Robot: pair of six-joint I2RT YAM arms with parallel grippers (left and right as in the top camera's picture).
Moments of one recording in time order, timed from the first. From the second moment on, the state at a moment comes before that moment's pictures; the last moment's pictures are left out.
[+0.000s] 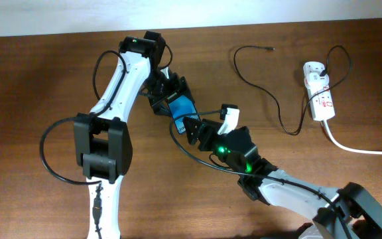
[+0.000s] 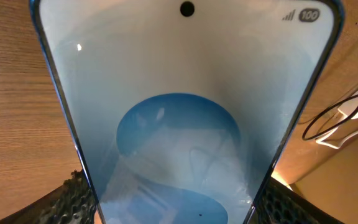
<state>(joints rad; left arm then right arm) -0.29 2.34 2.14 -1.41 0.55 -0.58 0.64 1.51 0.50 0.73 -0.02 0.88</state>
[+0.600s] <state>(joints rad) -0.29 2.34 2.14 -1.40 0.60 -0.58 0.64 1.64 0.57 0.74 0.11 1.10</state>
